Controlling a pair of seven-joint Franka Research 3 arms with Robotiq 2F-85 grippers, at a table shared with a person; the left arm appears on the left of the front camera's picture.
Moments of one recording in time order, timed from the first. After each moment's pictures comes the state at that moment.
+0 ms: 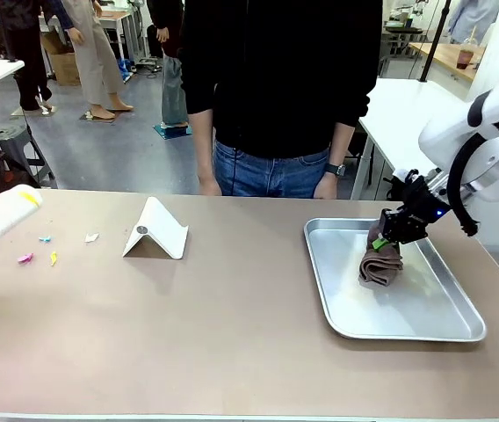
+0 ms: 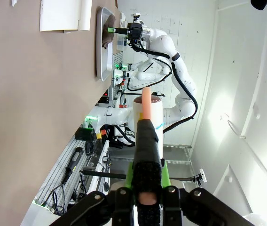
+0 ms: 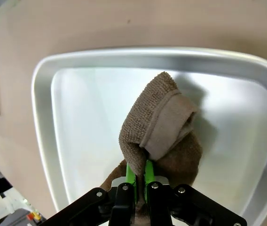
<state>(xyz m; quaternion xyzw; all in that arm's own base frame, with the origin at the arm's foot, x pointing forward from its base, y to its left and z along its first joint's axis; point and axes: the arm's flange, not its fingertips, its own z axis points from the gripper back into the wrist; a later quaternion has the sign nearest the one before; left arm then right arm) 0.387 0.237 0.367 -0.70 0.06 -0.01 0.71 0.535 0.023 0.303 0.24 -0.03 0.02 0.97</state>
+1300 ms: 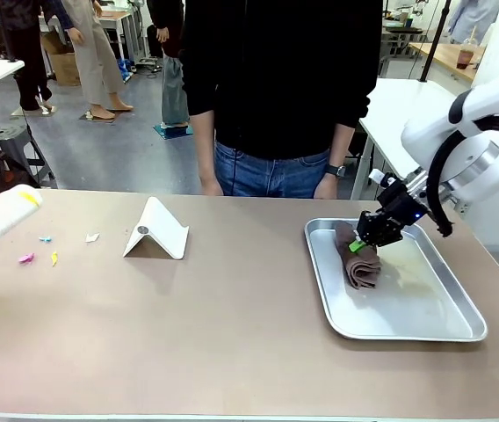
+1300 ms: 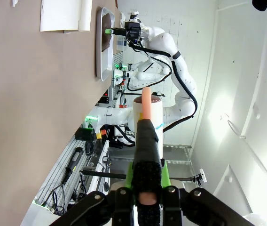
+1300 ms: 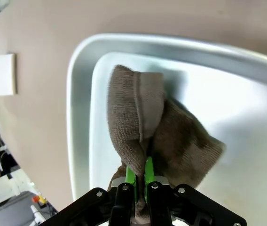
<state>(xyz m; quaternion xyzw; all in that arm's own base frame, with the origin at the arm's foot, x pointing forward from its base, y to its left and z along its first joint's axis) 0.387 0.237 0.367 -0.70 0.06 -0.01 0.71 0.535 0.061 0.296 0.29 -0.01 0.06 0.96</state>
